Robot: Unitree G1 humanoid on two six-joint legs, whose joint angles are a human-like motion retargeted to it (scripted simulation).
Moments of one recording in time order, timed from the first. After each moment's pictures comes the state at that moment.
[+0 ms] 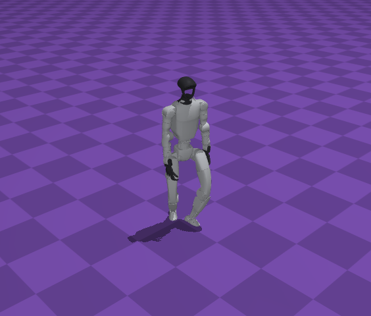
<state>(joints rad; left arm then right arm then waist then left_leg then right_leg) -0.06 0.13 -0.17 1.58 -0.46 -0.04 -0.34 -0.08 -0.12 0.40 1.42 0.28 -0.06 0.12 0.07 0.00 -0.02 -0.47 0.08 0.29 0.76 -0.33 0.00 -0.21 -0.10 -0.43 0.81 -0.36 -0.03</state>
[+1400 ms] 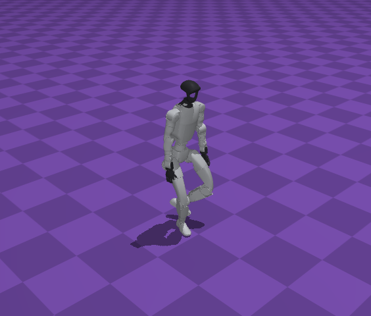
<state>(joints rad) -0.12 0.17 -0.19 1.46 -0.35 -0.09 -0.22 -0.07 -0.15 0.45 1.35 0.23 -0.07 0.07 0.02 0.04 0.03 -0.61 0.35 0.28 1.45 -0.40 0.10 -0.59 -0.03 -0.44 0.85 -0.45 -0.14</state>
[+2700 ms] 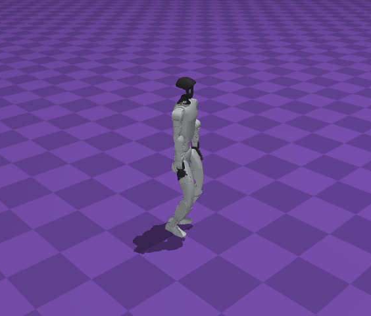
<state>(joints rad) -0.06 0.15 -0.21 1.64 -0.36 -0.04 -0.21 -0.04 -0.07 0.35 1.48 0.35 -0.02 0.13 -0.06 0.05 -0.07 -0.28 0.14 0.40 0.78 -0.60 0.04 -0.29 -0.10 -0.37 0.74 -0.50 -0.05</state>
